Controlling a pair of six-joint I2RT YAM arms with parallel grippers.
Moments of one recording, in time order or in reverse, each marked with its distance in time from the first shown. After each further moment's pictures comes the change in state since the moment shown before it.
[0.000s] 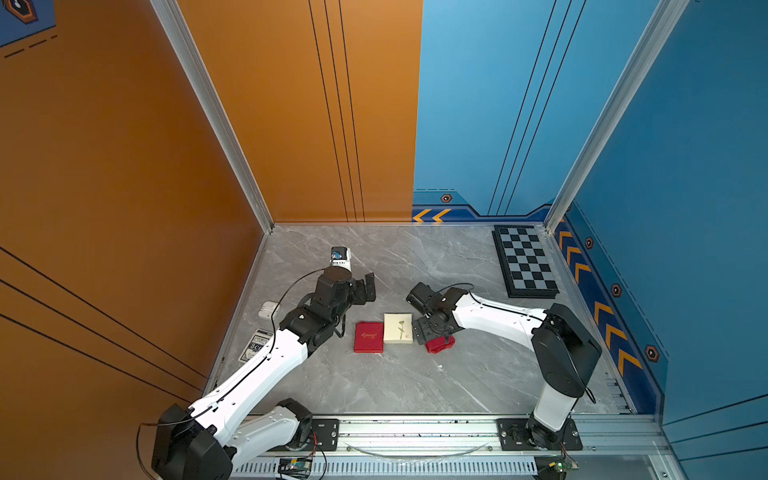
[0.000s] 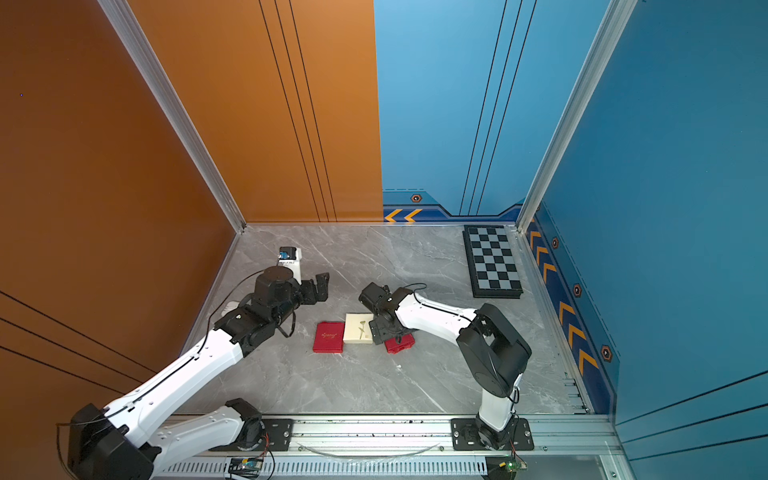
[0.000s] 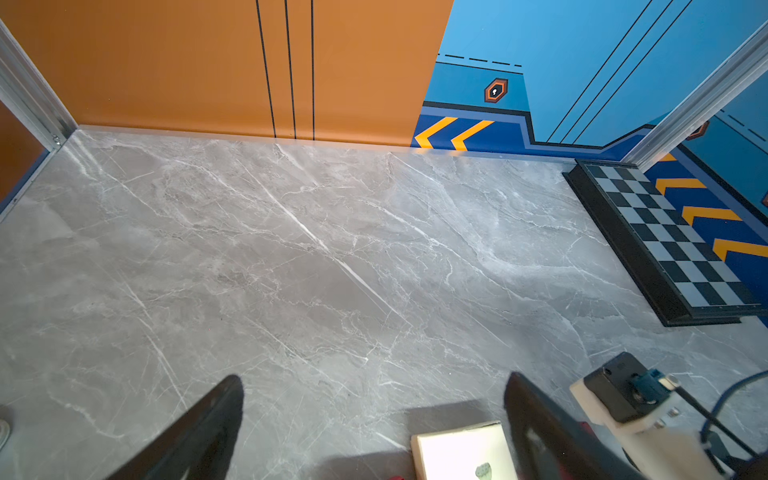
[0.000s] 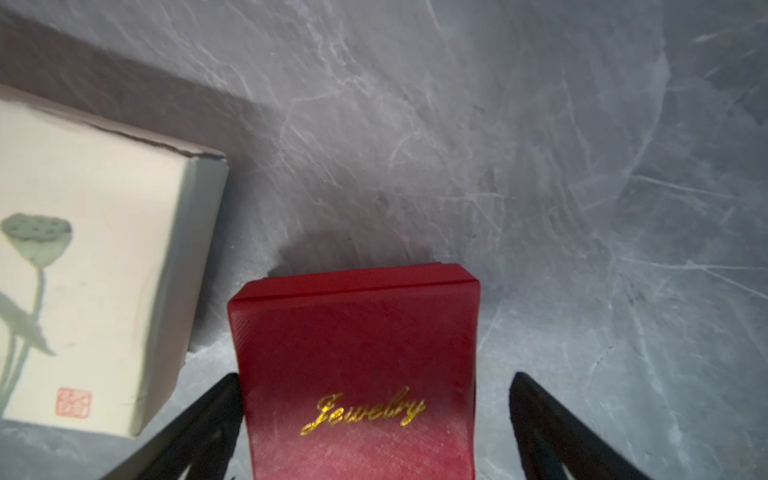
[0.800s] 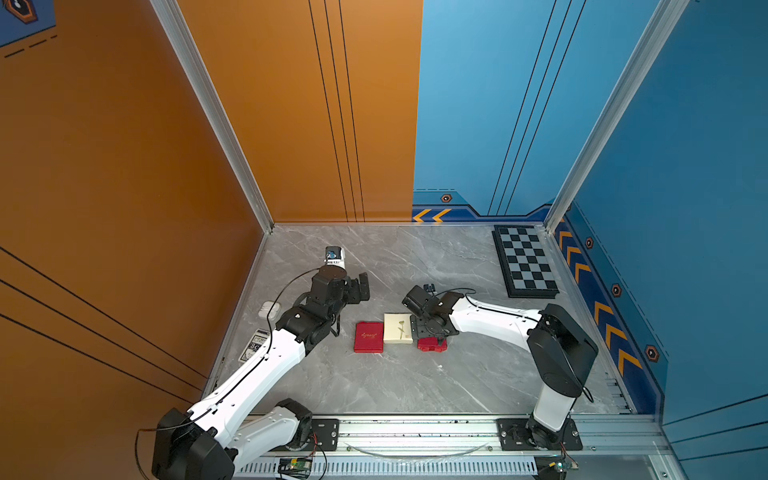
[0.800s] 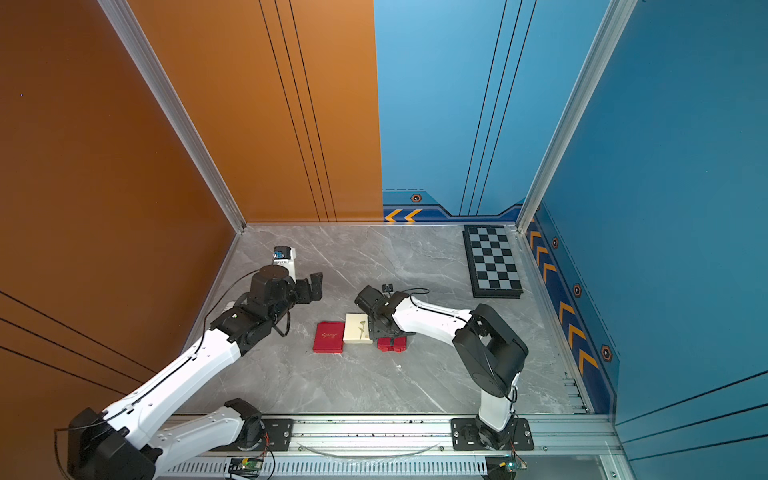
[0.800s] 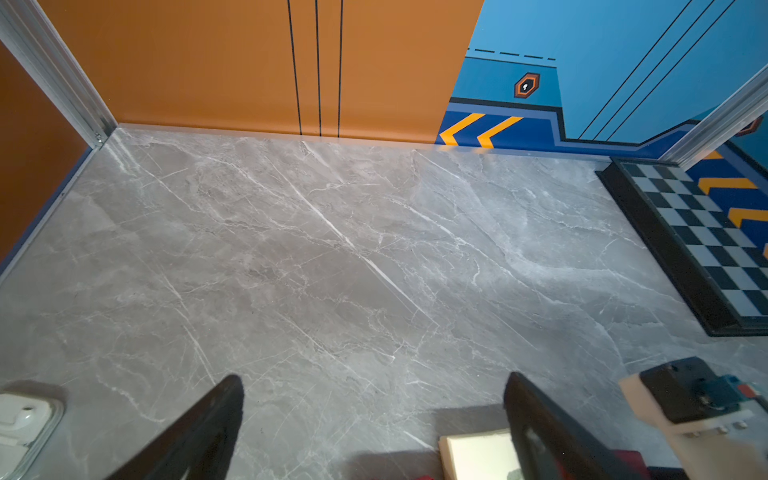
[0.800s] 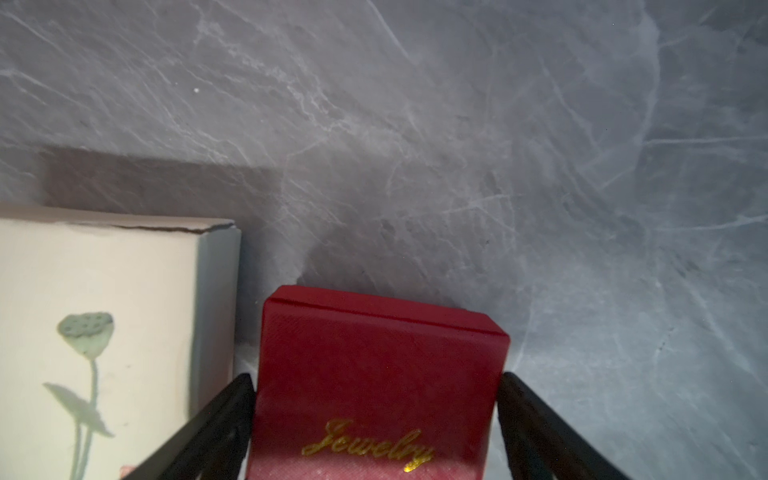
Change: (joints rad) left arm 0.044 -0.014 0.000 -0.028 -0.006 0.019; right arm 0.024 0.018 -0.017 0.086 0.040 0.225
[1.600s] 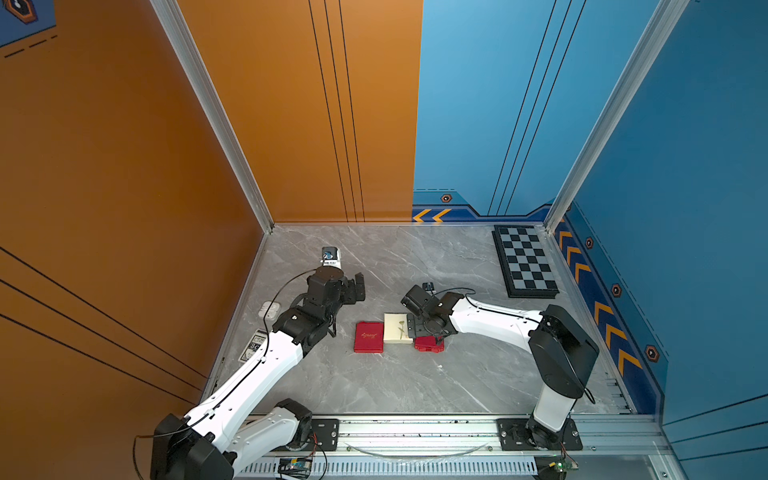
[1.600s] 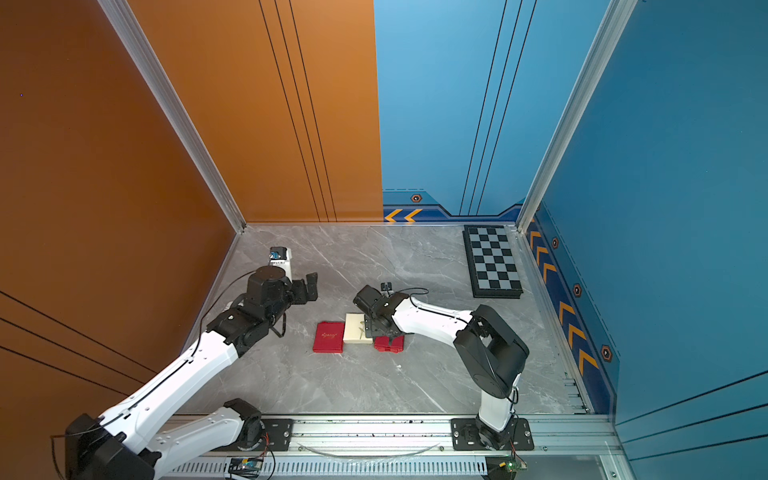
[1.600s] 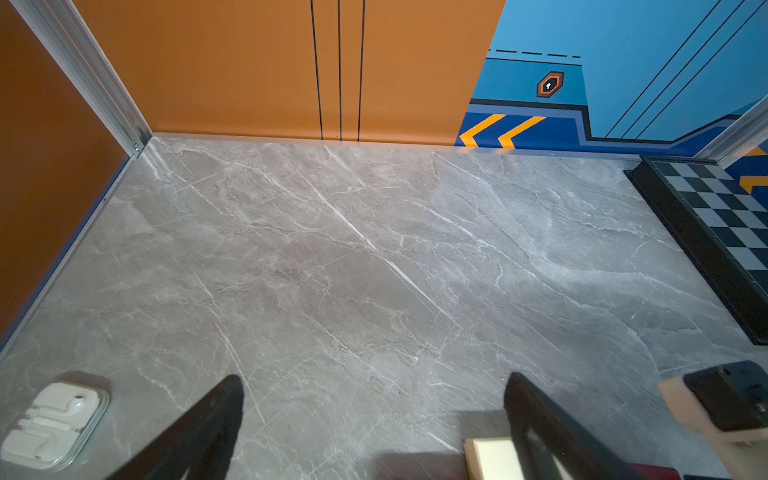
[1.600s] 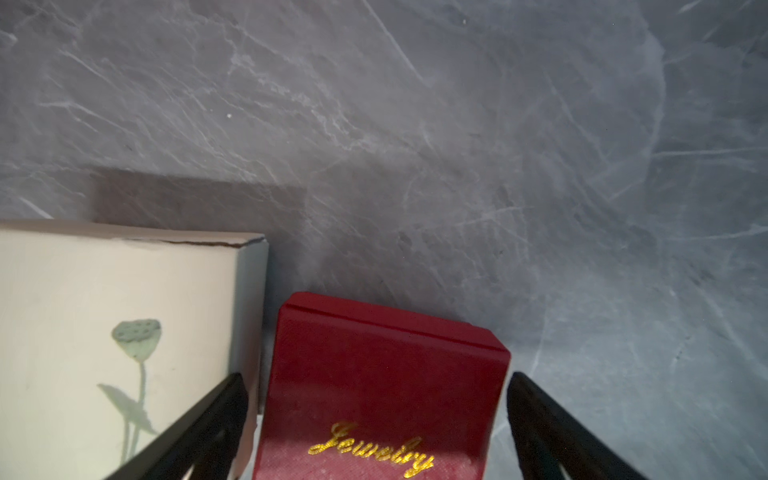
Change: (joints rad) left arm 0.021 -0.019 -0.005 -0.029 -0.040 0.038; right arm 0.016 -0.003 0.001 0.024 0.006 0.035
